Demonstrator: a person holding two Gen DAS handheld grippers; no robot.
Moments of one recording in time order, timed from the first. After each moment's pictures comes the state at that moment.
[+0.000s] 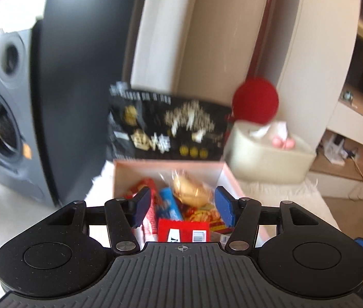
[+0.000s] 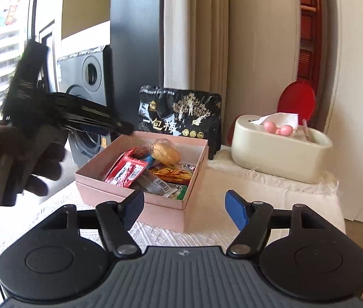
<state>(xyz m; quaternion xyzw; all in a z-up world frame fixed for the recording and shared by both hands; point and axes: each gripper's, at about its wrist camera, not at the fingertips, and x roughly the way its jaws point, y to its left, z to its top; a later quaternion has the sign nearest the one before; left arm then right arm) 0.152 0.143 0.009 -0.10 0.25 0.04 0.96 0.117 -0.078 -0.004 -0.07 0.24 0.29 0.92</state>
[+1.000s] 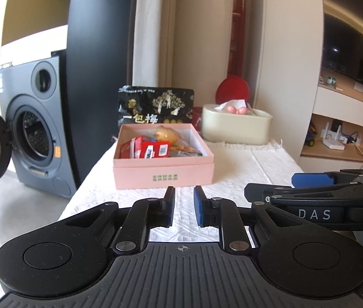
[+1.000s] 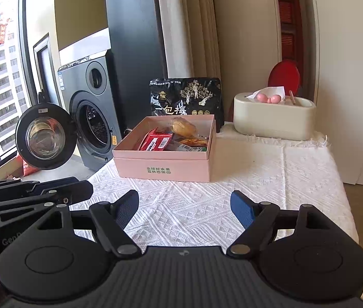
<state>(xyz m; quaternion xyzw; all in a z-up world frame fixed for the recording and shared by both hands) -0.053 0.028 -0.003 -0.05 0.23 0.07 0.97 0.007 -0.100 -0.005 -0.02 0.27 0.27 0.92</state>
